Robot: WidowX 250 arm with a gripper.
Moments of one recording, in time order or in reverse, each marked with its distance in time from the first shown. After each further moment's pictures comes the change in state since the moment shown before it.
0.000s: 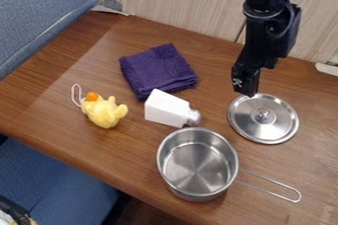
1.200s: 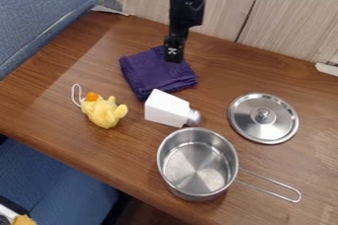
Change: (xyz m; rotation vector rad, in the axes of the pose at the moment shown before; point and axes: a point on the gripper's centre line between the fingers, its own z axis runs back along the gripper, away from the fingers) arm -0.155 0.022 -0.027 -0.040 0.178 0.460
